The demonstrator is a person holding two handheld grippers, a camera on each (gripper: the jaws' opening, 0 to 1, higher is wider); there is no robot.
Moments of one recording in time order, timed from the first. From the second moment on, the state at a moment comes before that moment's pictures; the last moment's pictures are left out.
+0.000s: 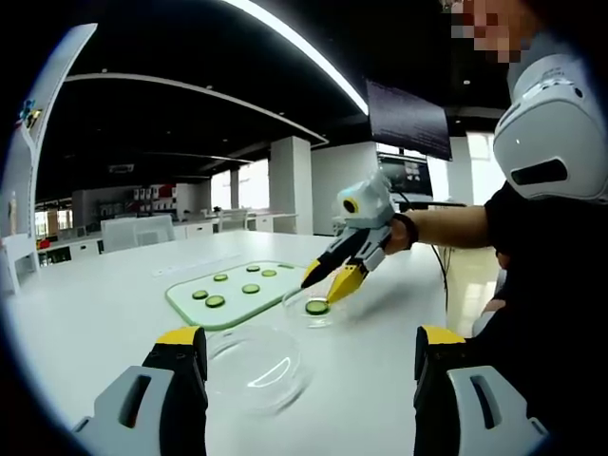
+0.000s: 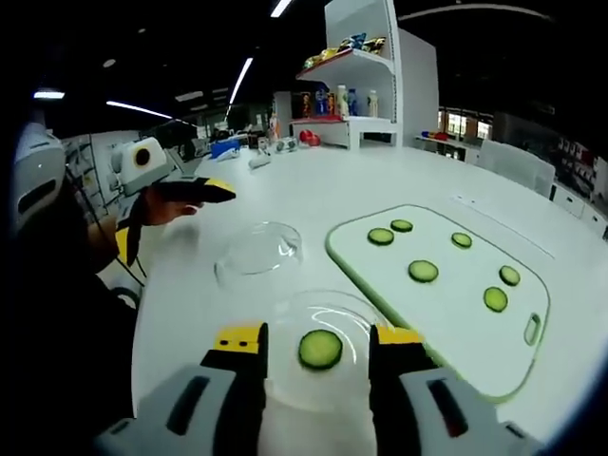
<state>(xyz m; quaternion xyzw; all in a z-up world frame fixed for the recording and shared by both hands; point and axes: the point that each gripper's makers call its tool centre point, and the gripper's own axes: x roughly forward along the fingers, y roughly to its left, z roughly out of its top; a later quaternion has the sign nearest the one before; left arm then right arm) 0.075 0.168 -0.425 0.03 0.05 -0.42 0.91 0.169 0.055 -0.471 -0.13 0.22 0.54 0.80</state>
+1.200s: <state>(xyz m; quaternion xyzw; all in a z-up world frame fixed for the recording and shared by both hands) 0.075 0.170 -0.423 0.04 0.05 -0.41 0.91 0.148 0.025 -0.462 -0.05 0.20 0.54 0.81</state>
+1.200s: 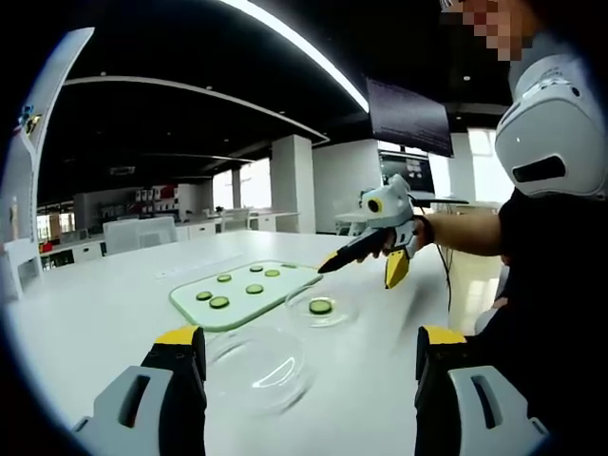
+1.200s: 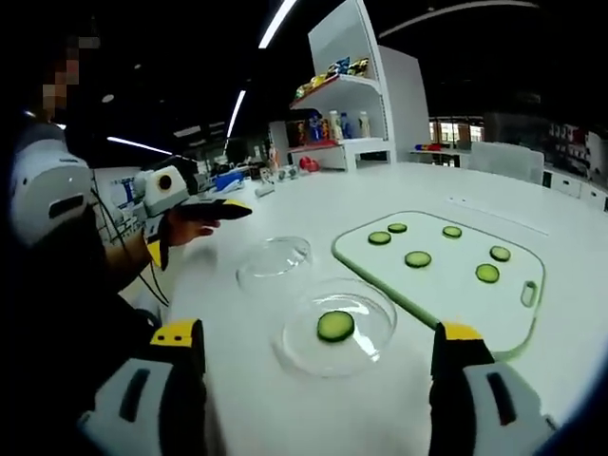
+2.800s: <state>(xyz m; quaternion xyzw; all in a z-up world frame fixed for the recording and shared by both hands) 0.135 0.201 -0.473 0.09 0.11 -0.53 0.84 0.135 0.169 -0.487 -0.20 0.17 0.68 0.68</state>
